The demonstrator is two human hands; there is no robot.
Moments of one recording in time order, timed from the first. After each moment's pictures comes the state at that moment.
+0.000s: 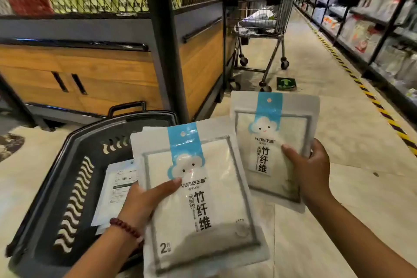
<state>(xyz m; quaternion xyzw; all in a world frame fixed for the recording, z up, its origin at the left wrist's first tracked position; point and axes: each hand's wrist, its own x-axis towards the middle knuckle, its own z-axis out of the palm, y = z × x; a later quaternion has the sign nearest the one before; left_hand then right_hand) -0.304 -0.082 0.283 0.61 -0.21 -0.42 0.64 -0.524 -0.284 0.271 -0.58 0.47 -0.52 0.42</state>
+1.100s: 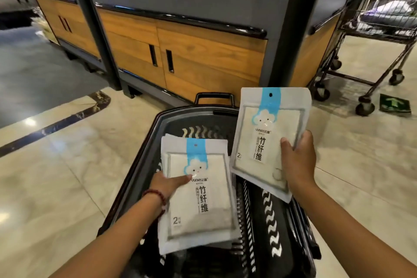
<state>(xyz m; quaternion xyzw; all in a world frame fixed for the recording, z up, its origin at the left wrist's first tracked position) -0.077 -0.054 0.183 0.72 0.00 -0.28 0.63 -0.232 -0.263 0.256 -0.69 0.42 -0.40 0.43</state>
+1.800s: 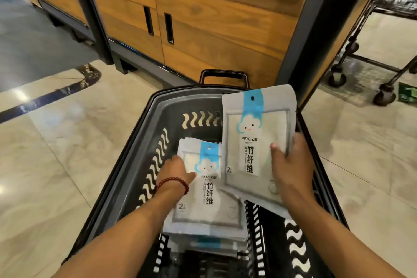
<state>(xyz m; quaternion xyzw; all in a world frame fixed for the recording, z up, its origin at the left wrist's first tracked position) -0.013 -0.112 0.102 0.96 -0.16 -0.17 0.14 -0.177 -0.251 0.199 -0.75 0.41 -0.32 0.40</state>
